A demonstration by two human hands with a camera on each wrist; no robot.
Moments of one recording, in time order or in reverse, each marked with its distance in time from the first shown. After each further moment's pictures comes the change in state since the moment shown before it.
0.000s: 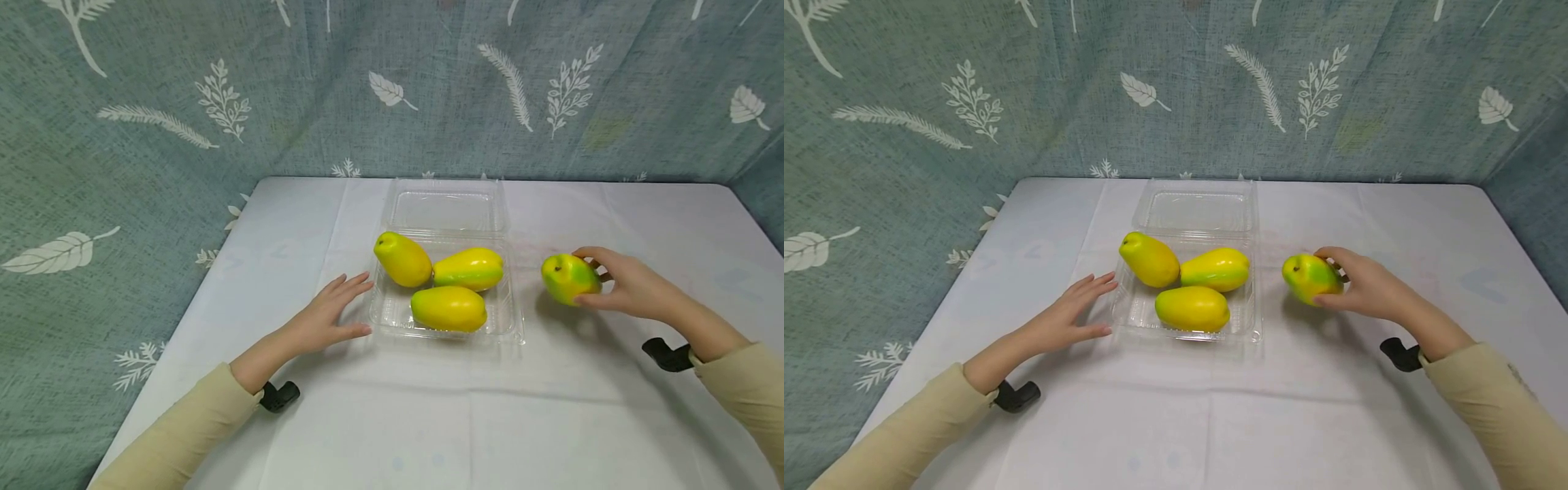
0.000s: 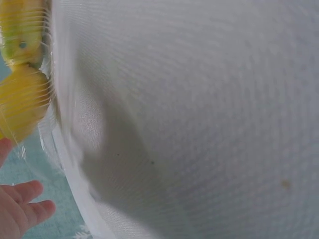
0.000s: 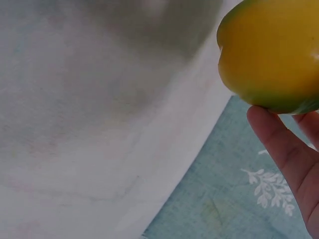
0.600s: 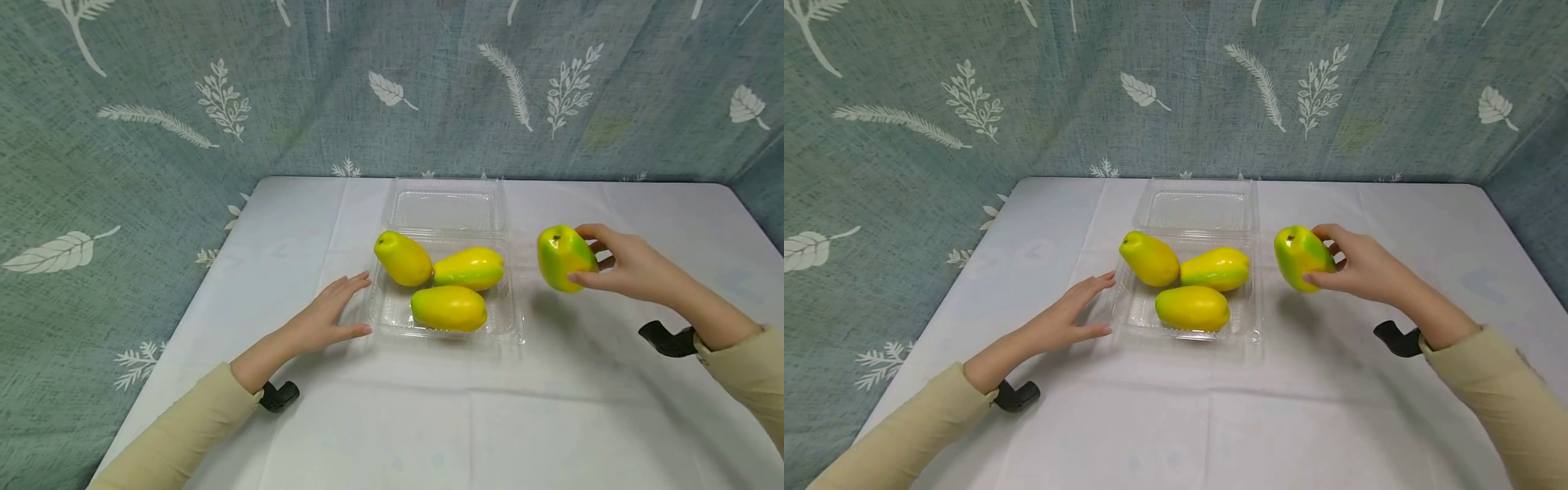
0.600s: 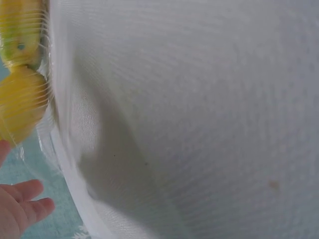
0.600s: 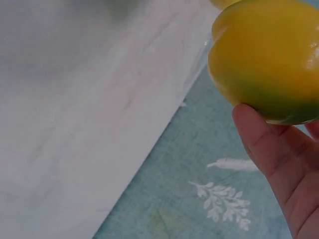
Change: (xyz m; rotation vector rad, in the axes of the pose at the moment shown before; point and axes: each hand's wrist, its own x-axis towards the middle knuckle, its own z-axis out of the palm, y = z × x) left_hand 0.000 0.000 0.001 -0.032 0.002 -0.013; right_hand 0.012 -0.030 -0.027 0.094 -0.021 0.108
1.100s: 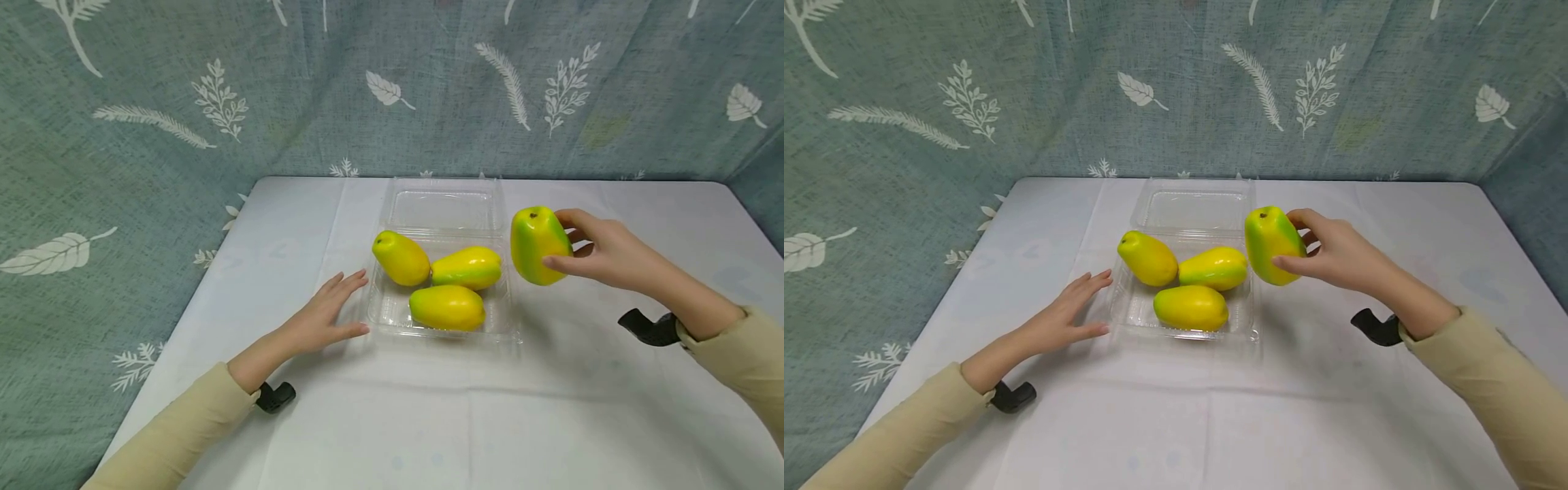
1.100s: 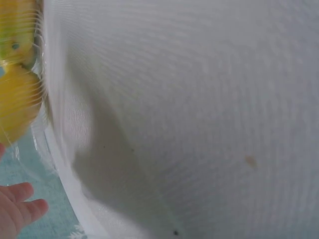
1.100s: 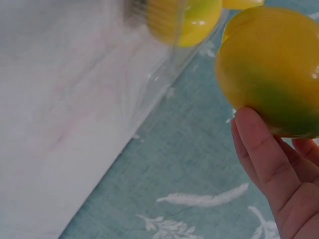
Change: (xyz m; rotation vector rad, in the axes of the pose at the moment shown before) left_hand 0.000 -0.004 0.001 0.035 0.012 0.015; right_hand 0.014 -0.046 -0.007 0.070 -0.022 0.070
